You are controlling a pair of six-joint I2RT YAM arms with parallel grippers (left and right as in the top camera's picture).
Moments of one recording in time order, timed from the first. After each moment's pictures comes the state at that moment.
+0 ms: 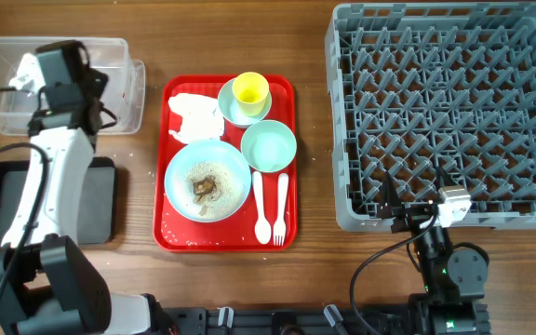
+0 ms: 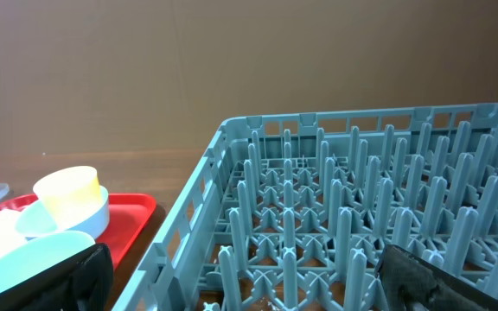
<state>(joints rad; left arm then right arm) 0.19 1.60 1.20 -0.33 -0.25 -0.92 0.04 0.02 0.01 0.00 -0.09 0.09</state>
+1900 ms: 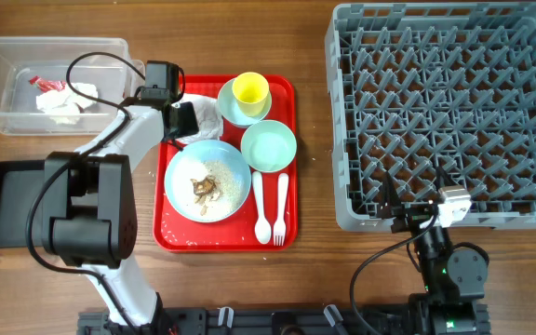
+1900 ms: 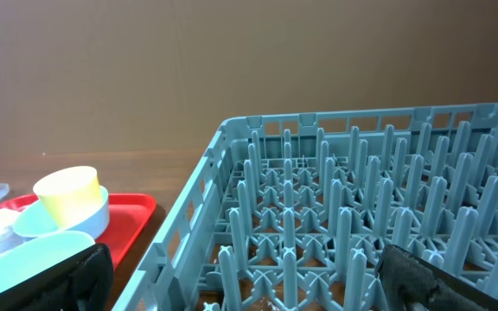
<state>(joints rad) -0.10 1.96 1.20 -0.43 -0.05 -0.29 0.04 0.02 0.01 0.00 -0.09 0.09</state>
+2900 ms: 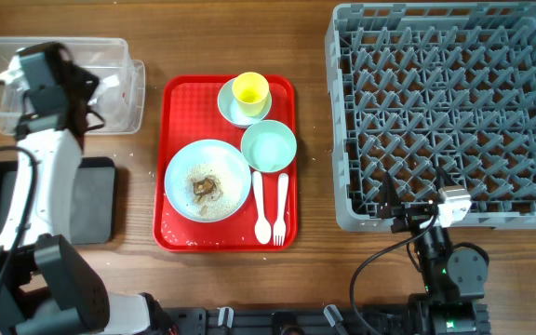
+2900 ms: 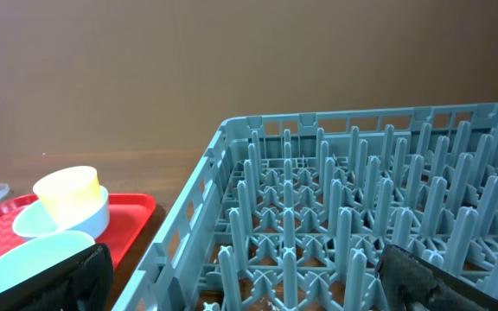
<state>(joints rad) 0.25 1.60 1.20 -0.31 -0.14 -0.76 0.04 0.02 0.01 0.00 -0.09 0.09</state>
